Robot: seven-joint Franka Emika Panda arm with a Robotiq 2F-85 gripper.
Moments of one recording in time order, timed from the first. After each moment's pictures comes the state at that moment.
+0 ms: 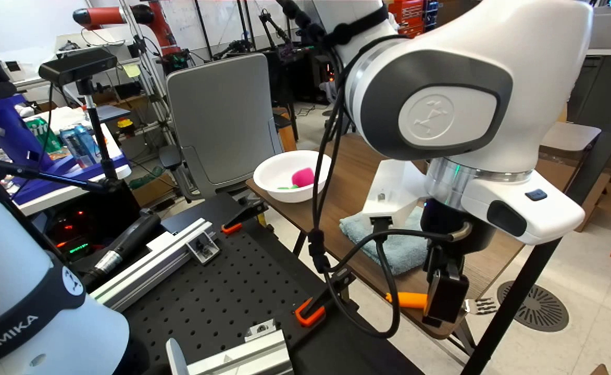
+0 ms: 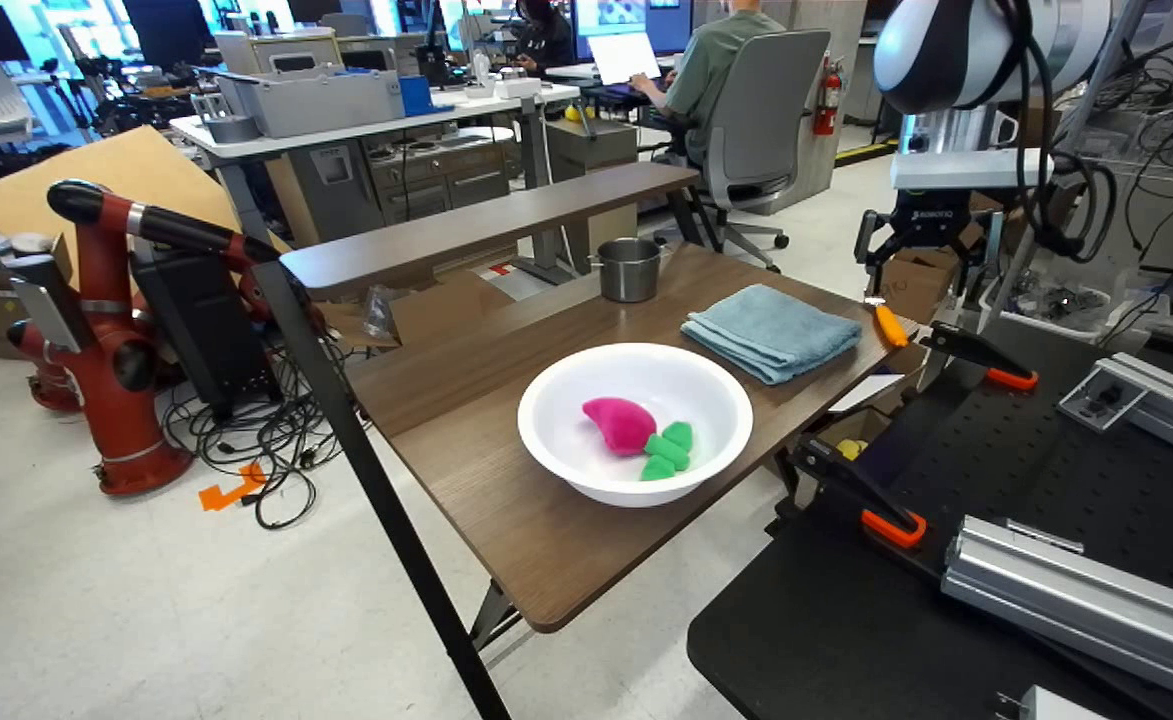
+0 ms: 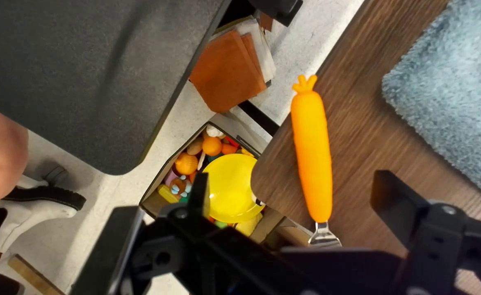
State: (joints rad) arm -0.18 0.48 -0.26 -2.30 0.19 2.62 0.40
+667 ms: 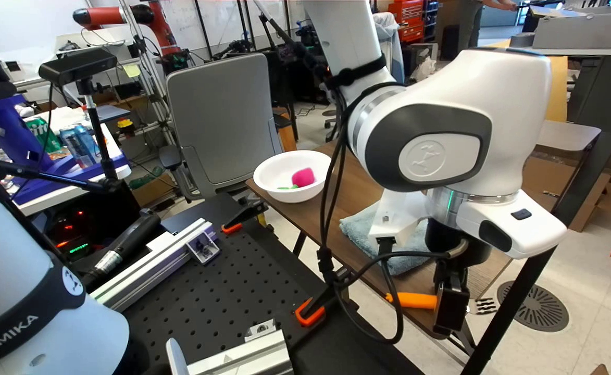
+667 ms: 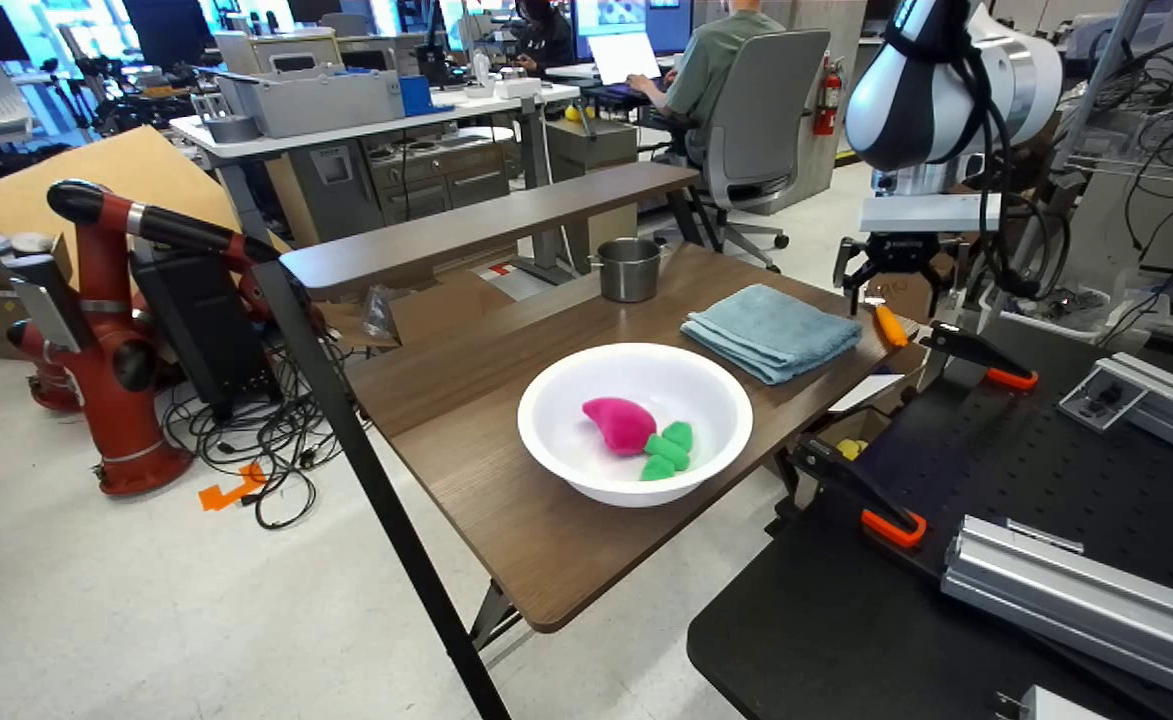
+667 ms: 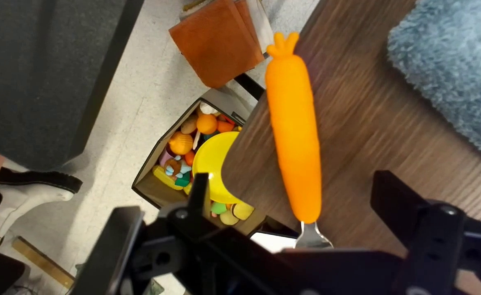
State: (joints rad) arm -0.14 0.62 -0.26 -2.24 0.19 2.75 0.47
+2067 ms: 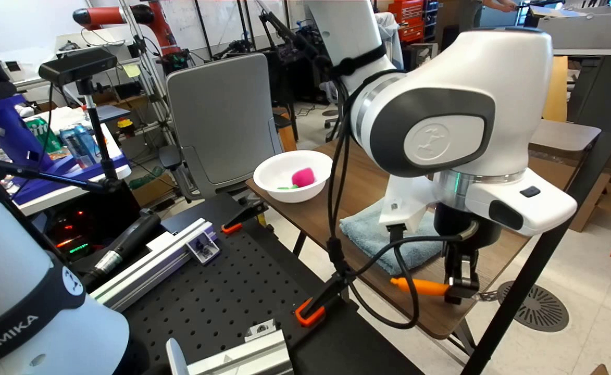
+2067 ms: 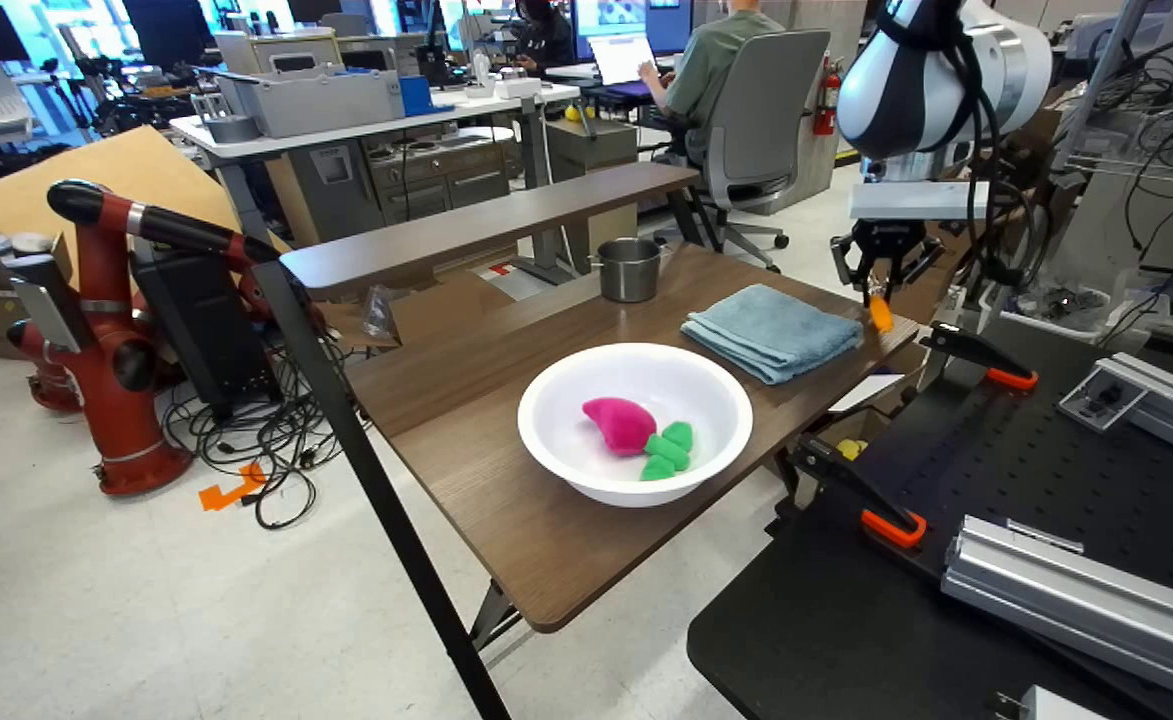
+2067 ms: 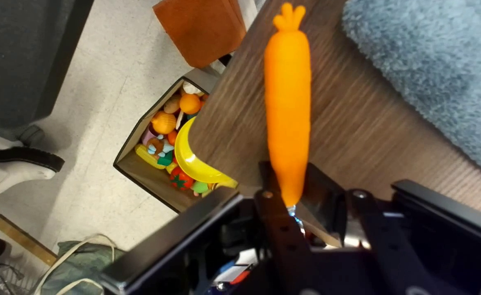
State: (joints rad) arm -0.12 0.60 -0.26 -2.22 0.19 2.78 0.46
